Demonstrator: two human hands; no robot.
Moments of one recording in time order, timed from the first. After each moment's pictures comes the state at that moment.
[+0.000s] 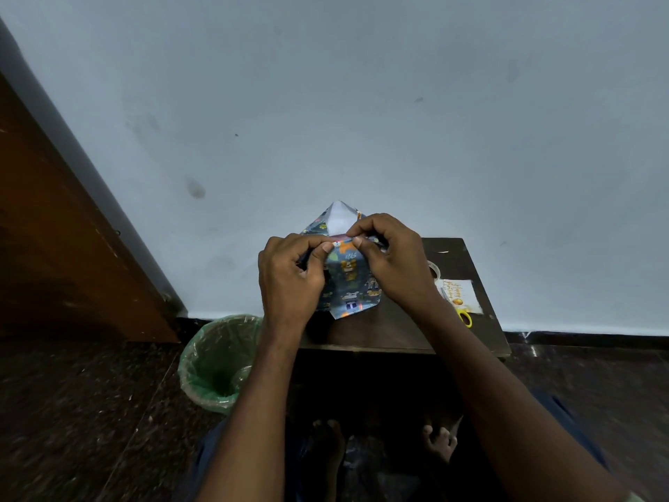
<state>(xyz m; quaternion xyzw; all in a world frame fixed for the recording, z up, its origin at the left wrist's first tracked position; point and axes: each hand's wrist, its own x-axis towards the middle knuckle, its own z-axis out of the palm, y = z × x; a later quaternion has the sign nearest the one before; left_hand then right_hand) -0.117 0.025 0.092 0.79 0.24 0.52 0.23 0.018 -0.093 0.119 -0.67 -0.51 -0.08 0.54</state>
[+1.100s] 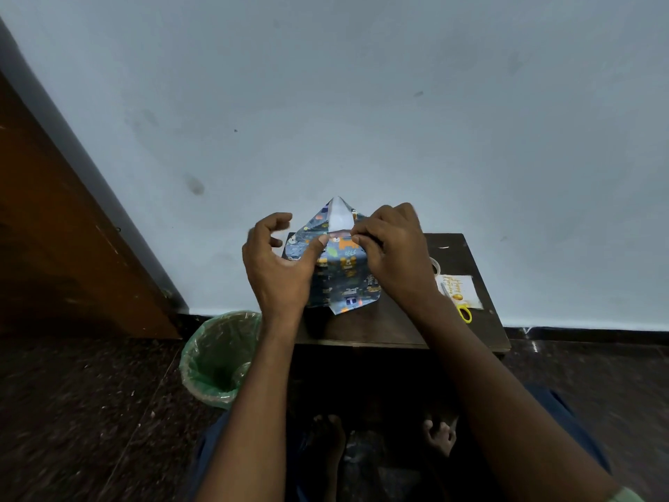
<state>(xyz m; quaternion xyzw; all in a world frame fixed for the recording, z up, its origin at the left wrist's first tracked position) -0.121 0.025 0.097 0.70 0.32 0.54 0.34 0.026 -0.089 0.110 -0.70 -0.52 -0.25 0.41</state>
